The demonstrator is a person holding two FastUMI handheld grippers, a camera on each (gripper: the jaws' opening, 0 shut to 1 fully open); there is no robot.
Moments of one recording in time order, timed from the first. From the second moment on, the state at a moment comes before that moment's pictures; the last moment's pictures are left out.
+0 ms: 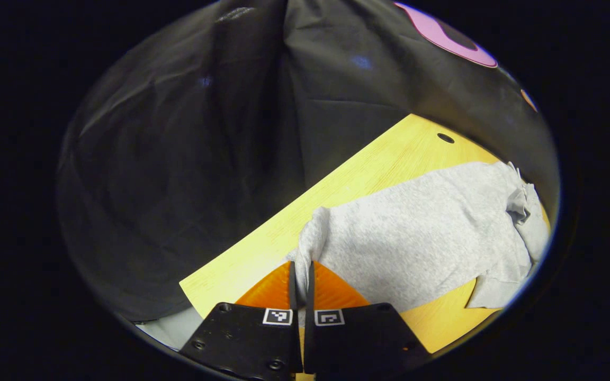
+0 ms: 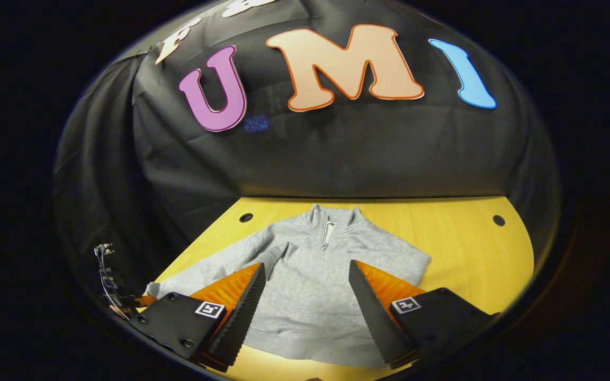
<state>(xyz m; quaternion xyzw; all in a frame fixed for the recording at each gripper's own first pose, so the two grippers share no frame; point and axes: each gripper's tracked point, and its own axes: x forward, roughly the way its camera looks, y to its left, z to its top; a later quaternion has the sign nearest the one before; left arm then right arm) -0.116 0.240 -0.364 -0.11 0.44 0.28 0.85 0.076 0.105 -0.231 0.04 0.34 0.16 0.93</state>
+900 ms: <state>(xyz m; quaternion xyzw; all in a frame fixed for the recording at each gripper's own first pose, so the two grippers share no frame) 0.048 0.128 -0.211 -0.07 0.30 0.17 0.94 0.032 -0.044 -0.212 0.05 0.32 0.07 0.94</state>
